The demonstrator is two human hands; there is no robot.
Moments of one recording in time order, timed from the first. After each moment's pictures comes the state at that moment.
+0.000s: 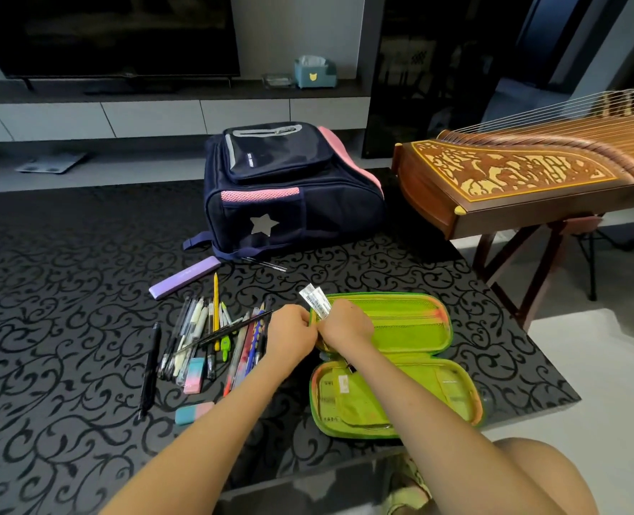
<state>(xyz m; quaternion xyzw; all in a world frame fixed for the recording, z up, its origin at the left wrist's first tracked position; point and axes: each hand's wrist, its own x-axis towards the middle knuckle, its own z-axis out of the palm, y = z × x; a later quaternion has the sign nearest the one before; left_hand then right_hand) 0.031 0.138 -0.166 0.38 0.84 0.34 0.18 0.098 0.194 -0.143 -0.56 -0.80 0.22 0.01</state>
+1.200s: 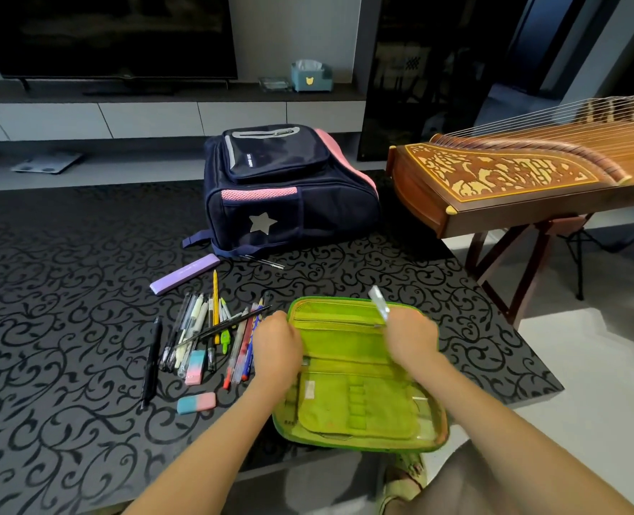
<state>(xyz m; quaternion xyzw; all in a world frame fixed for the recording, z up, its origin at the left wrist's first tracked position) 0.043 0.108 -0.175 0.35 0.88 0.32 0.06 0.190 0.211 -0.127 -0.54 -0.84 0.03 -0.04</state>
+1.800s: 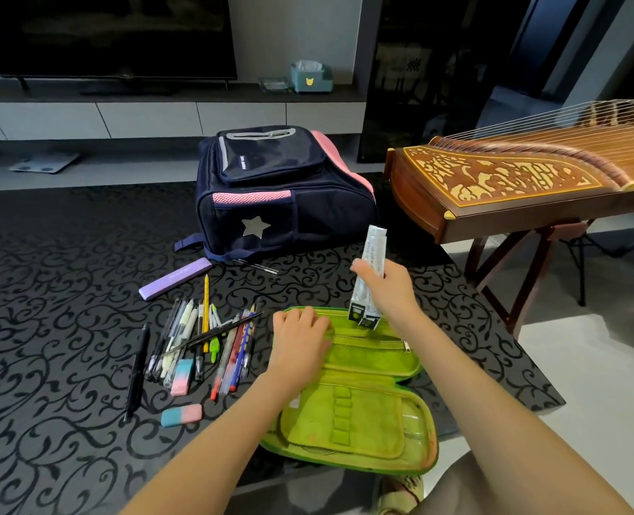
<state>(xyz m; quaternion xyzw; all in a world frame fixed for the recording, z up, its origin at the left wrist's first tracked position) 0.055 0.137 -0.191 0.58 0.80 0.13 -0.06 0.156 0.252 -0.104 -0.43 -0.71 0.47 0.31</state>
